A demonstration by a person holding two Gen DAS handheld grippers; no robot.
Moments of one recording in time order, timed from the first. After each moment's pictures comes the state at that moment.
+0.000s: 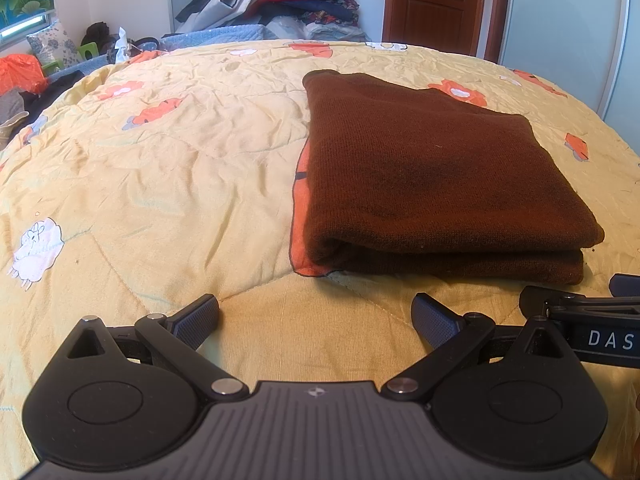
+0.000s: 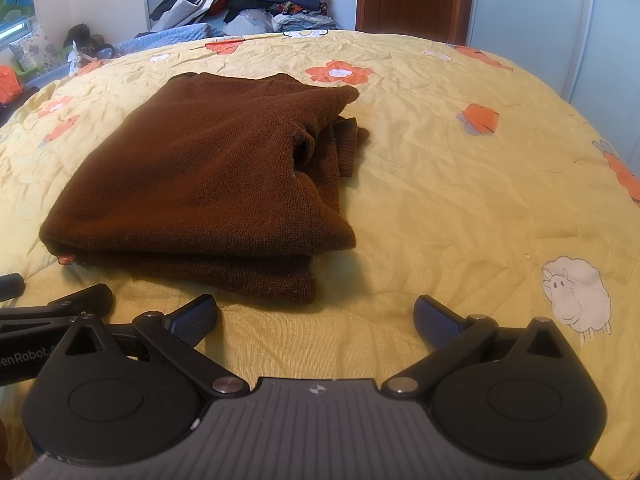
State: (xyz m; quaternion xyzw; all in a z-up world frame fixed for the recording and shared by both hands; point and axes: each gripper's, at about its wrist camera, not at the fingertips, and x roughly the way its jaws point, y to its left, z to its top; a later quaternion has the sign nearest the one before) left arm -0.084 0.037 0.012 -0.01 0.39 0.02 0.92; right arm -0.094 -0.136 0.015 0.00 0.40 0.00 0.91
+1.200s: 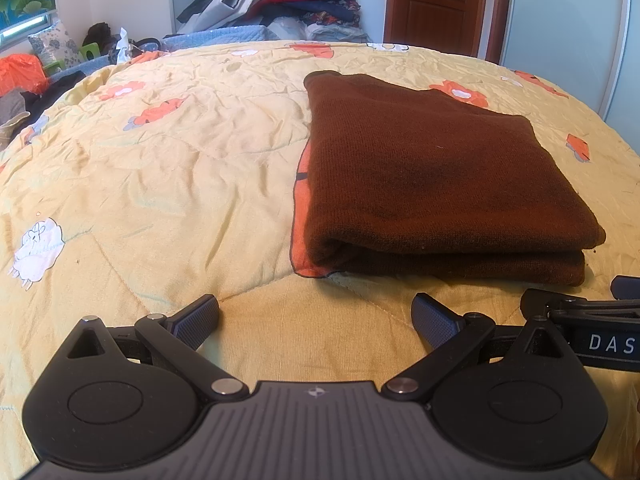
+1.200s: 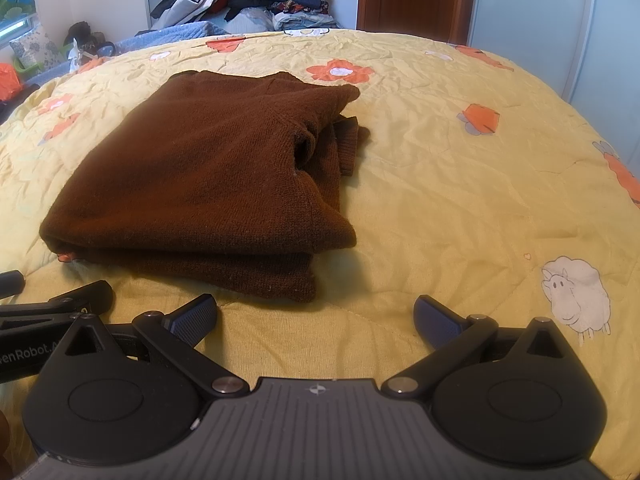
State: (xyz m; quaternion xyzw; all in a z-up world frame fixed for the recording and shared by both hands) left arm -0.085 0.037 0.012 -0.01 0.38 0.03 0.92; right arm -0.095 -0.135 0.015 0.00 0.41 0.00 0.91
